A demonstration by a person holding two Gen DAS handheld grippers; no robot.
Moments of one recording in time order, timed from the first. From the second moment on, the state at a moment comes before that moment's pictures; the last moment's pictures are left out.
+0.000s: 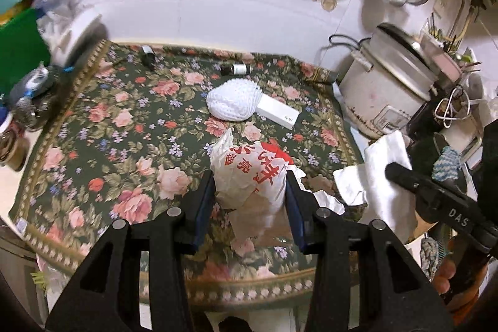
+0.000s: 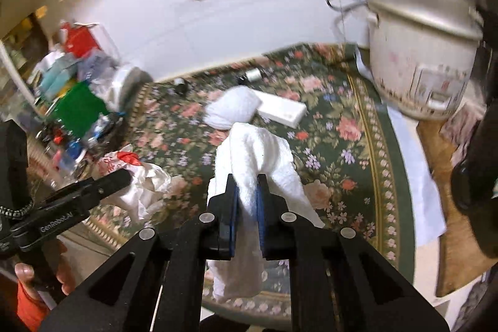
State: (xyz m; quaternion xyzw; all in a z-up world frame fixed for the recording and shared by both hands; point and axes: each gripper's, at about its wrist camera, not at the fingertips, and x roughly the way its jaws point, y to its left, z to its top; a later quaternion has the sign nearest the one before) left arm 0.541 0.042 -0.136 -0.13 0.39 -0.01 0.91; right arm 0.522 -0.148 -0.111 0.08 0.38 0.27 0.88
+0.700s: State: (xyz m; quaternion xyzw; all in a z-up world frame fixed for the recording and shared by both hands) left arm 0.381 0.089 -0.123 -0.08 0.37 -0.04 0.92; right arm 0.360 -0.093 -0.105 0.11 0.36 0.28 0.89
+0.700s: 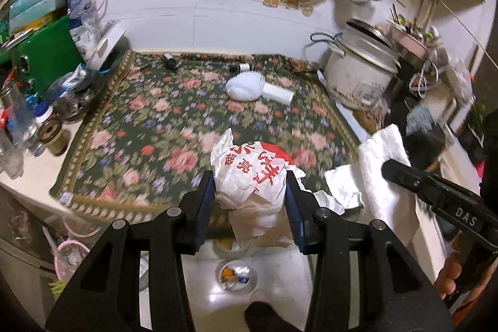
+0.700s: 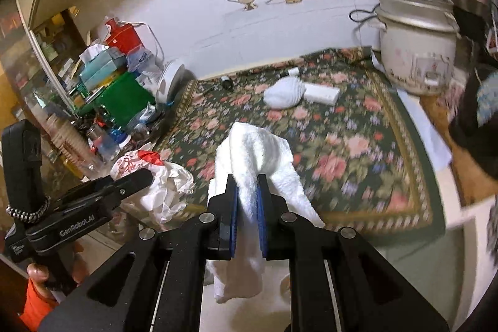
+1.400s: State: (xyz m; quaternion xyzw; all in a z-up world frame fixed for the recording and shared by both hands) left arm 0.296 0.099 -0.214 -0.07 0.47 -0.05 0.88; right arm 0.271 -0.070 -0.184 0.11 0.44 0.24 0.86
